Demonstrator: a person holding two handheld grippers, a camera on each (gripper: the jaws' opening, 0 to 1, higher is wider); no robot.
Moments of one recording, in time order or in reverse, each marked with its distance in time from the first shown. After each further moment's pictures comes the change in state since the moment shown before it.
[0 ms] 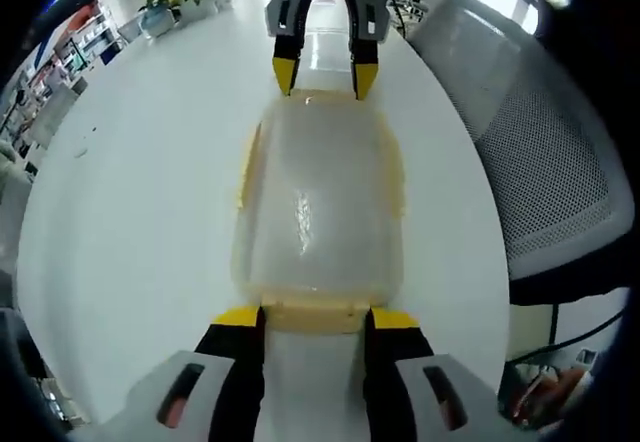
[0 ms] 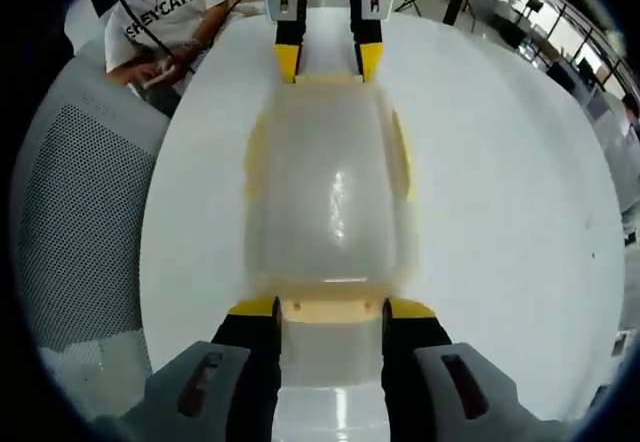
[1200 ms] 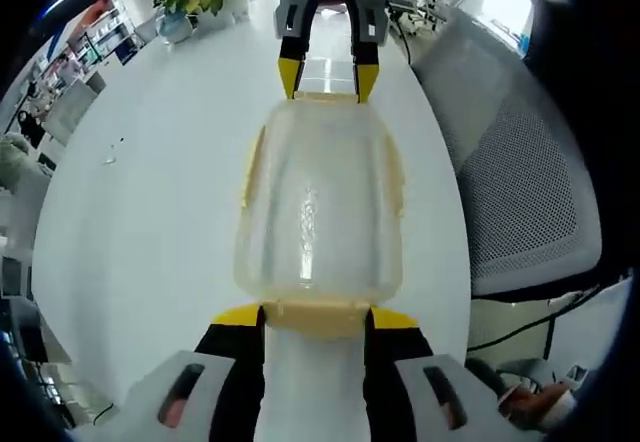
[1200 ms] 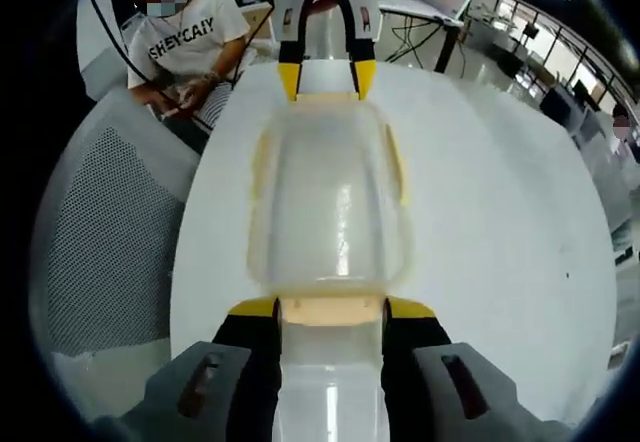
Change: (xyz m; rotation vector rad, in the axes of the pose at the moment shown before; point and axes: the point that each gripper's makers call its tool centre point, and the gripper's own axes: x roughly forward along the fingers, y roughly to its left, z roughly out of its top) left arm -0.061 -0.003 0.029 -0.049 0.016 0.043; right arm -0.062 -0.002 0.019 -0.041 -0.144 0.001
